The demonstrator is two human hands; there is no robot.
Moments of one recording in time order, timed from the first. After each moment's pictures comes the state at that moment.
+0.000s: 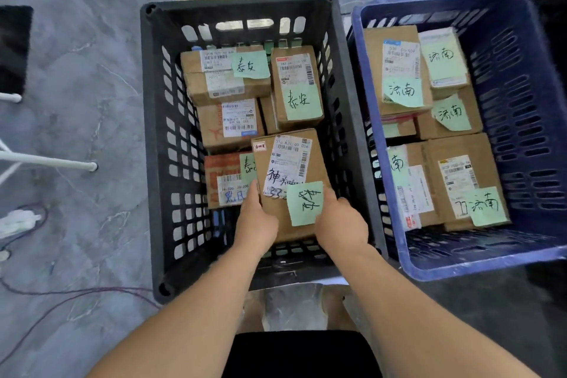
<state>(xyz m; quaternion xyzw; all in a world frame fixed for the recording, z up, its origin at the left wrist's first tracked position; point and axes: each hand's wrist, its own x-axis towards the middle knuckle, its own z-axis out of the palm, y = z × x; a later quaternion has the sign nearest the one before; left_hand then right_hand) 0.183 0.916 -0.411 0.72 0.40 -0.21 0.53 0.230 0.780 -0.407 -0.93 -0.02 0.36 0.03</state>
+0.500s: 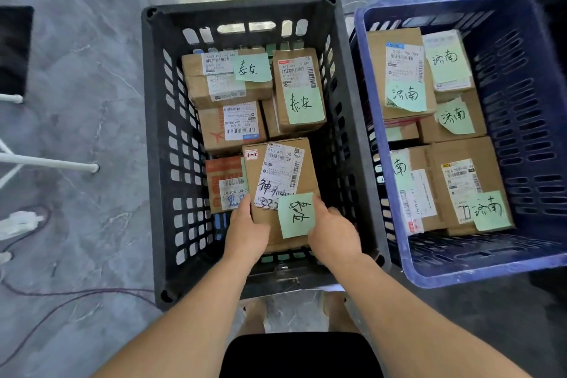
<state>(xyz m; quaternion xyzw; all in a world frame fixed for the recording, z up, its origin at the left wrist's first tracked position) 0.171 0.930 -0.417 0.70 0.43 -0.21 0.52 0.220 0.784 -0.416 -0.92 -0.06 0.39 0.07</state>
